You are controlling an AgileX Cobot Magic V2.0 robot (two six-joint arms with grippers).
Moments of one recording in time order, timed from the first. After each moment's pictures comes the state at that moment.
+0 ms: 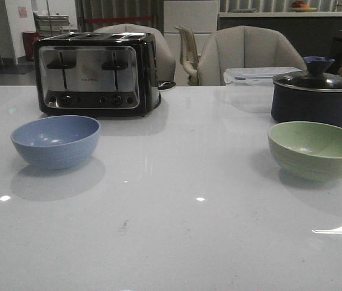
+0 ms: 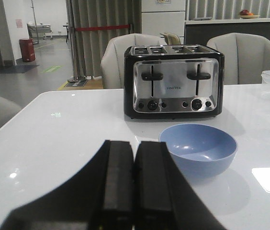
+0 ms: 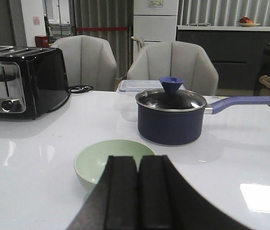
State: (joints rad) left arm -0.05 0.00 0.00 -0.05 0.05 0.06; right arm 0.06 -0.01 0.03 0.11 0.00 -0.08
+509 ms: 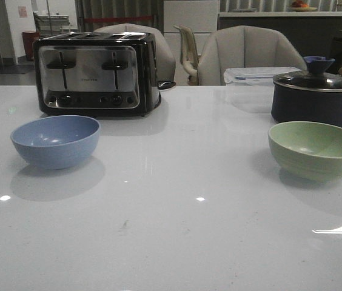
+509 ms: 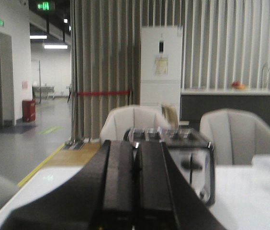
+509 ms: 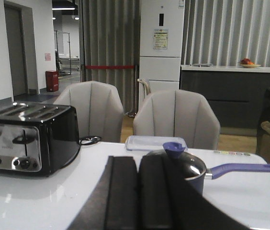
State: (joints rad) left arm -0.05 0.01 -0.26 -0.09 0.04 0.06; right arm 0.06 0.03 -0.39 0.11 0.26 -0.08
